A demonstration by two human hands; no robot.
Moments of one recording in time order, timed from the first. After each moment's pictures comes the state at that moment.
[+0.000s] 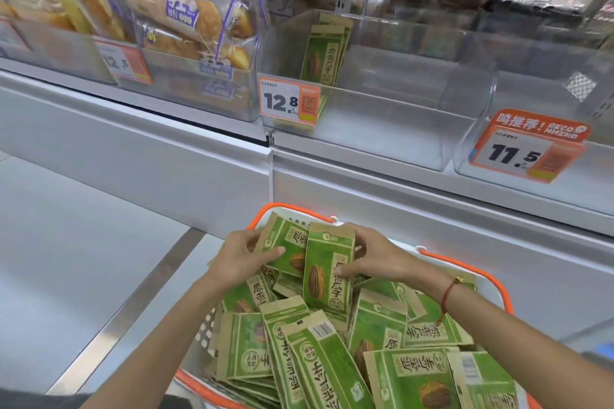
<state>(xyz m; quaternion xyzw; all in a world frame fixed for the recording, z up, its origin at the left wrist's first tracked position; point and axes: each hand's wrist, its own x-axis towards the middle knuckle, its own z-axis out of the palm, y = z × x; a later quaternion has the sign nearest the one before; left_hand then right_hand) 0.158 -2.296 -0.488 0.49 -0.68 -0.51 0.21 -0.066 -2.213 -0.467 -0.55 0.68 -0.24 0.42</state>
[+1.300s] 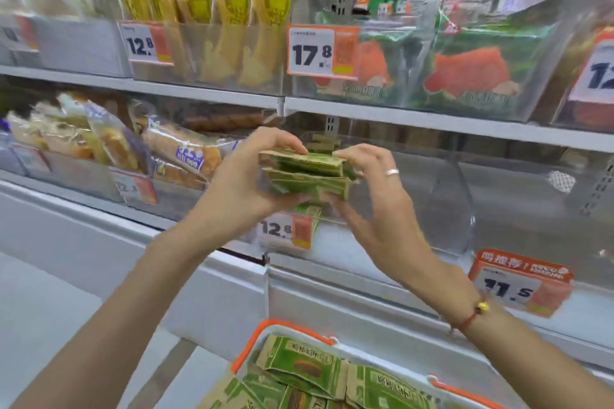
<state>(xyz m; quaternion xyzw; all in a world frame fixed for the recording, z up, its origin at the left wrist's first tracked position) 0.112 -2.372 -0.233 0.17 -0.85 -0.21 0.45 -0.064 -2.285 -0.265 -0.70 0.50 -0.48 -0.14</state>
